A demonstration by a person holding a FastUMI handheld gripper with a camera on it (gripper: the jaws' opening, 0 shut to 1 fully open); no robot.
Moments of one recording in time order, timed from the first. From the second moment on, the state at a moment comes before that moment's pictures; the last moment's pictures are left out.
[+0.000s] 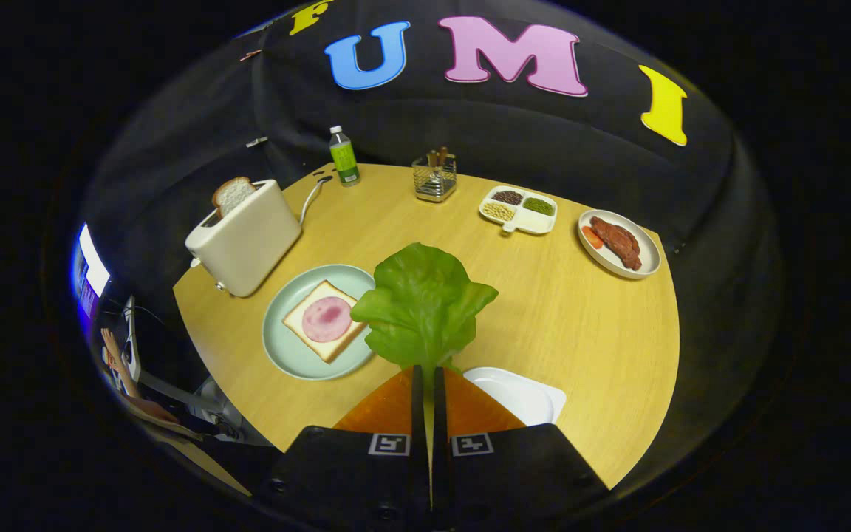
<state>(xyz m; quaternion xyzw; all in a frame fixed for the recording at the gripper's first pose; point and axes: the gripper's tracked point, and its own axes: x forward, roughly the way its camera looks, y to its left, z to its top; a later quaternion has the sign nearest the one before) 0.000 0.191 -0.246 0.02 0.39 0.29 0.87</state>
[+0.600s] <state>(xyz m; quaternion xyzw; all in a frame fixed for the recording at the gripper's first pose) 0.003 0.333 -0.238 0.00 0.40 0.35 0.85</state>
